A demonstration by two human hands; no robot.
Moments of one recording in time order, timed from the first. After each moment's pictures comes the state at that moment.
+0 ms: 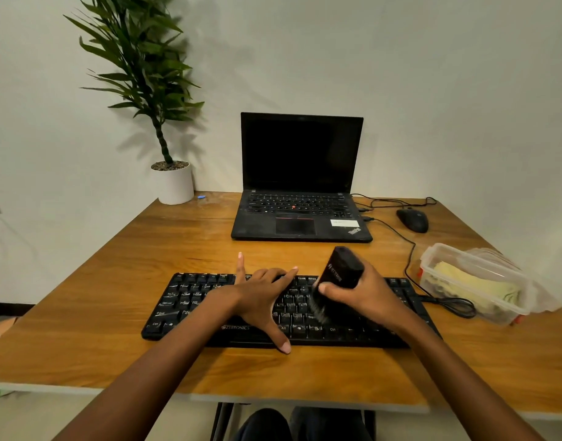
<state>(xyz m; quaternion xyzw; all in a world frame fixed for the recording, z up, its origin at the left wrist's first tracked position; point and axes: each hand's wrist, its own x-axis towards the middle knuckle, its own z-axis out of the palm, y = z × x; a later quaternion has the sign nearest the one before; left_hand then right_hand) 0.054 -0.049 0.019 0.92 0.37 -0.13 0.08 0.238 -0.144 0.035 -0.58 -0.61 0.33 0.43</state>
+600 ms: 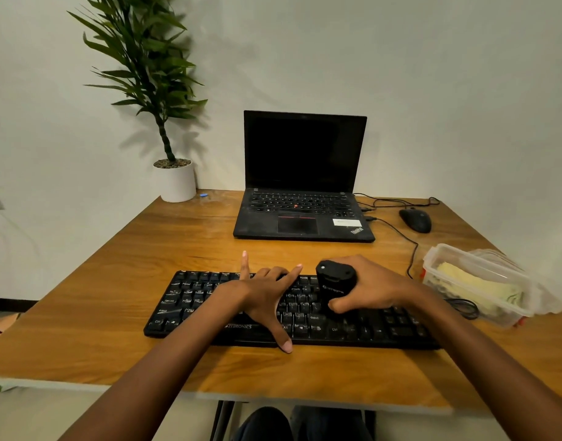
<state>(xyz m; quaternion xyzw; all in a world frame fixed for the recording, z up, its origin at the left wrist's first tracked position) 0.058 -0.047 0.021 0.91 0.38 -0.15 0.09 0.248 -0.127 0.062 -0.53 -0.74 0.35 0.21</state>
